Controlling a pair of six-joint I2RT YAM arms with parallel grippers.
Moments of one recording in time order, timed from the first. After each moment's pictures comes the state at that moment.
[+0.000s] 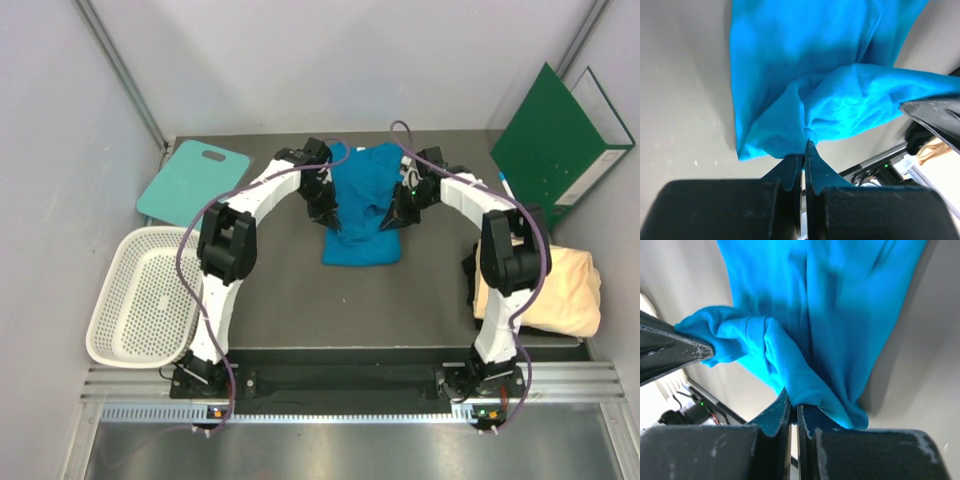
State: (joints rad) left arm -0.48 2.25 2.00 -1.02 0.40 -0.63; right arm 0.24 1.94 1.44 -0.64 -0.54 0.42
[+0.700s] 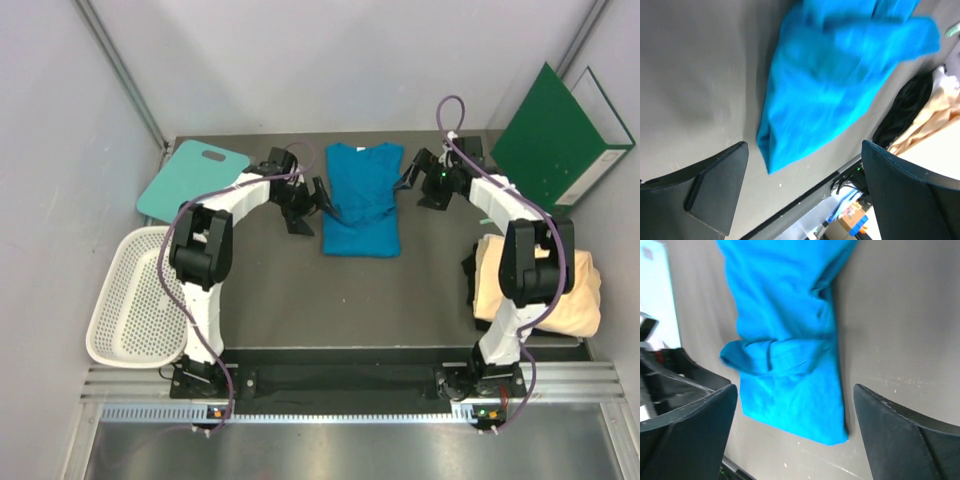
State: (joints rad) left arm -0.33 2.14 1.68 -0.64 0.58 -0.71; right arm 0.10 1.85 1.38 -0.37 -0.44 0.60
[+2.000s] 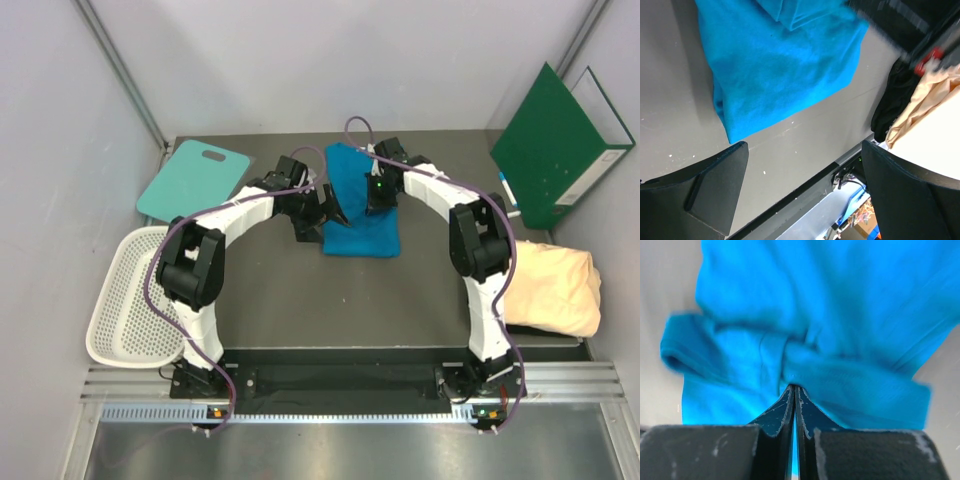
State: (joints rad) left arm -0.43 1.91 1.43 -0.50 0.53 -0.77; right arm 0.41 2.15 1.73 -0.66 -0.20 0.31
